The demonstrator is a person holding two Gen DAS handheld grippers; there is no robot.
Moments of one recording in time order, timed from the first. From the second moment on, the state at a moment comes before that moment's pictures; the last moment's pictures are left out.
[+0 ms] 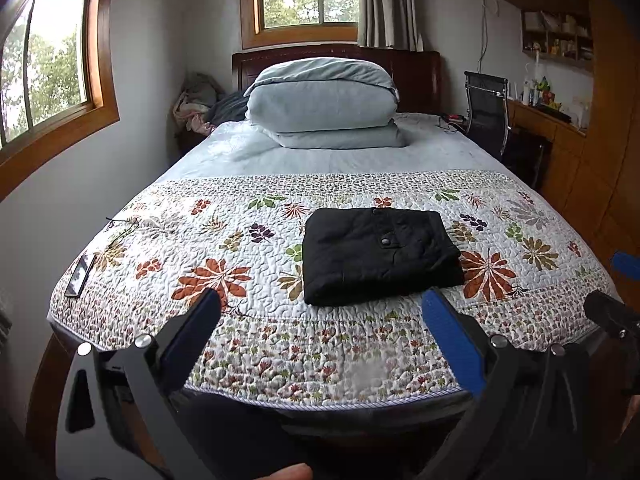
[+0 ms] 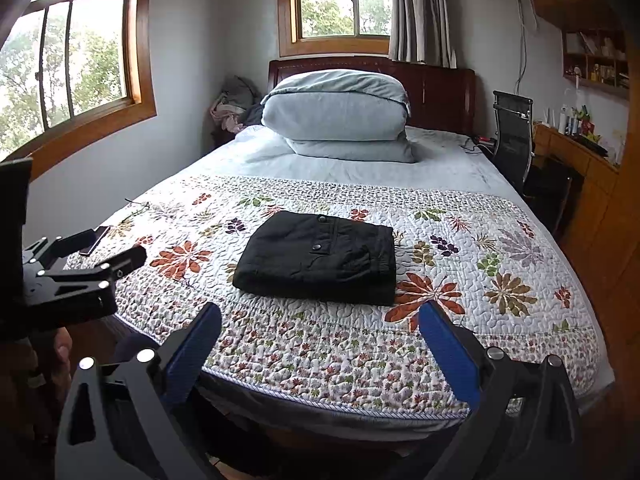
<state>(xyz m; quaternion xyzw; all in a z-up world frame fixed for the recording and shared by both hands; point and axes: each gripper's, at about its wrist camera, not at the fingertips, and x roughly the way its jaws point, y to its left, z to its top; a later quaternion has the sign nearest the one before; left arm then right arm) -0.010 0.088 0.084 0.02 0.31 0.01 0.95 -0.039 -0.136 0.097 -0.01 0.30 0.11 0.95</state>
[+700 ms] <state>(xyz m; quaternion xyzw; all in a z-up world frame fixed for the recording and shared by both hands) 0.045 0.088 0.043 0.03 0.36 0.01 0.93 0.044 -0.135 0.056 -0.03 0.40 0.07 0.91</state>
